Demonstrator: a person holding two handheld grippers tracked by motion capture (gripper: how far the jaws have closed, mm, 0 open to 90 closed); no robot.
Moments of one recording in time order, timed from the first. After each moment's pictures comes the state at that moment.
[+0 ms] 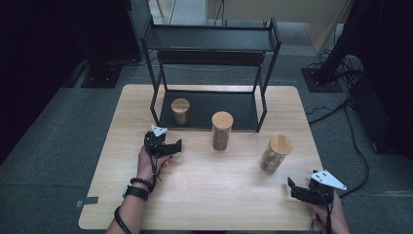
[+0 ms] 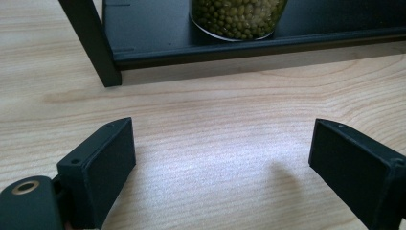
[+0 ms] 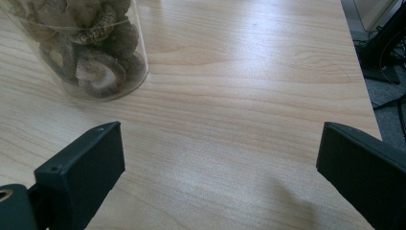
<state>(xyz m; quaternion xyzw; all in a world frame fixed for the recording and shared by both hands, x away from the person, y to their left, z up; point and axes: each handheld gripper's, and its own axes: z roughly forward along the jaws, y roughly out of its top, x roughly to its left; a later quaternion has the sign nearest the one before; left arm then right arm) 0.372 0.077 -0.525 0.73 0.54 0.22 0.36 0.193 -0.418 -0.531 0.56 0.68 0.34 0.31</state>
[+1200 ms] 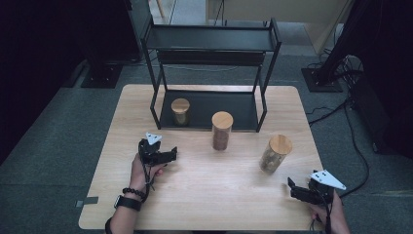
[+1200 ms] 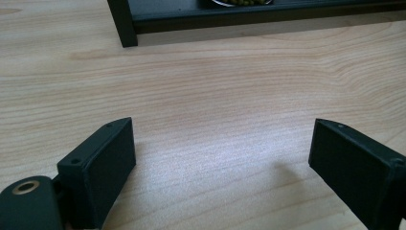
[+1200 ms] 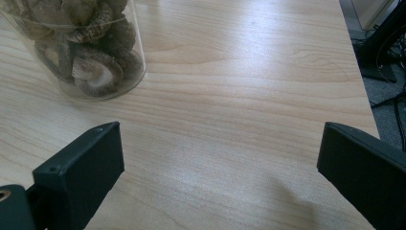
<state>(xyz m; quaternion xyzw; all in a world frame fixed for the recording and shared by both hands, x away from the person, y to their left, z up) 0.344 0.094 -0.526 0.73 0.54 0.21 0.36 0.193 -0.417 -0.531 0.56 0.69 0.34 0.31</state>
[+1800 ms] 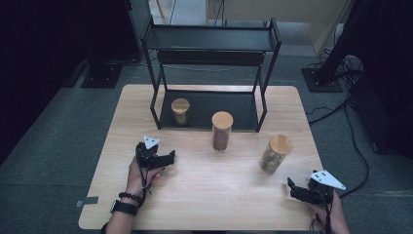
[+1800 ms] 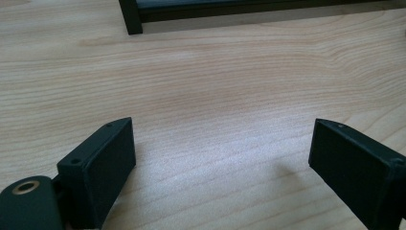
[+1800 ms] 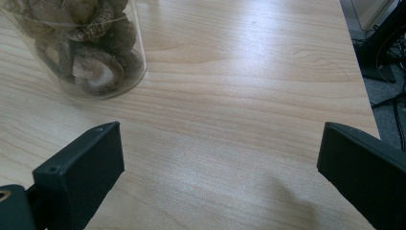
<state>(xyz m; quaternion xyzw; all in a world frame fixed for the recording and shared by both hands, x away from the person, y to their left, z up) 0.332 0.102 -0.526 0.74 0.53 0.21 0.36 0.193 -0.416 -0.531 0.56 0.69 0.34 0.31</state>
